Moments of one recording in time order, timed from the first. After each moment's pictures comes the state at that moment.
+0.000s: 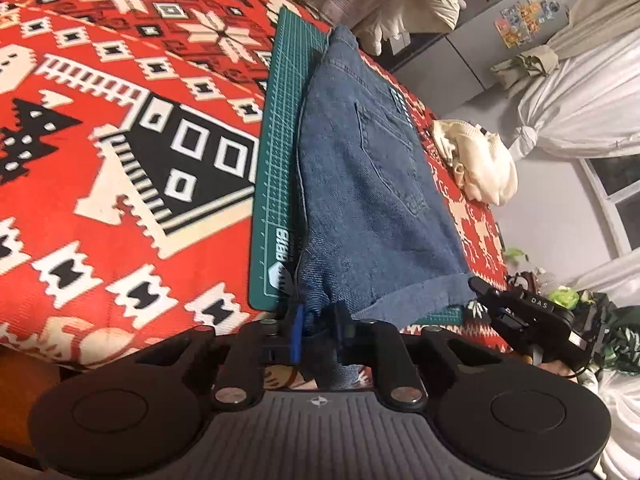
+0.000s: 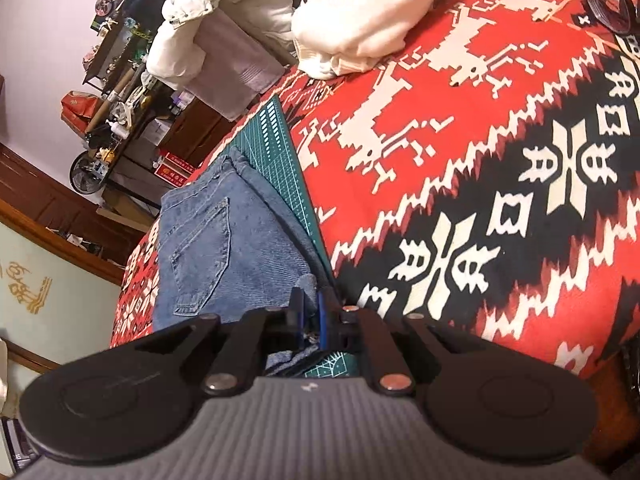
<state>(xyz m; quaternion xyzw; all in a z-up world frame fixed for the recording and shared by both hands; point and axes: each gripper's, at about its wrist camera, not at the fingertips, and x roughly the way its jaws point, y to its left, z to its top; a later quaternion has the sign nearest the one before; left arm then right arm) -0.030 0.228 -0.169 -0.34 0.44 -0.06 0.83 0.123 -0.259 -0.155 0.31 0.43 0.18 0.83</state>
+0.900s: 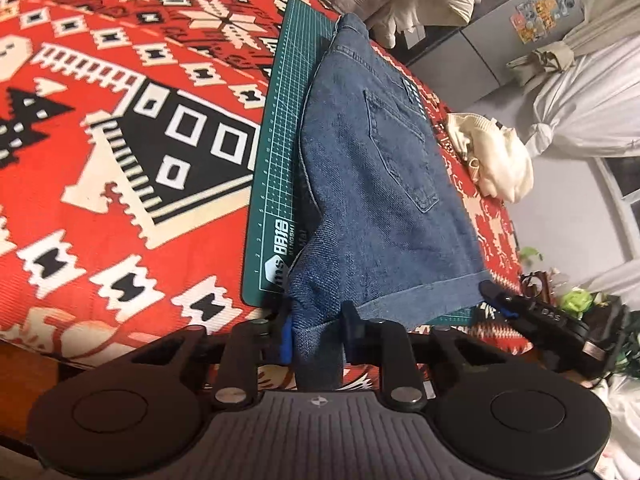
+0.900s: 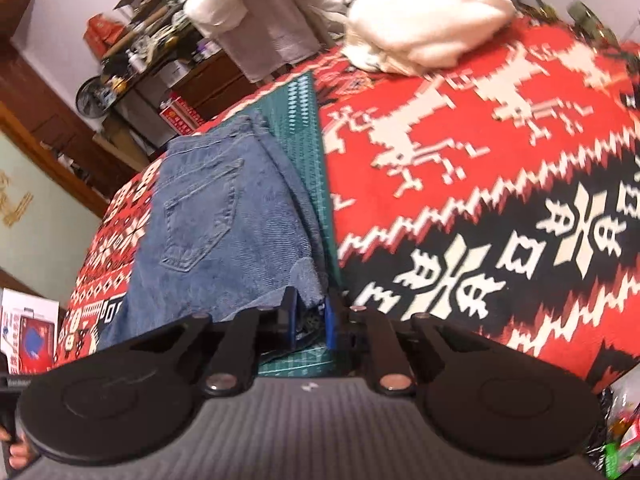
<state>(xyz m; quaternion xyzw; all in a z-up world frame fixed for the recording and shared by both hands) -0.021 0.216 -0.171 -0.34 0.46 -0.04 0.82 0.121 -0.239 -0.140 0.19 0.45 0.23 0.84</state>
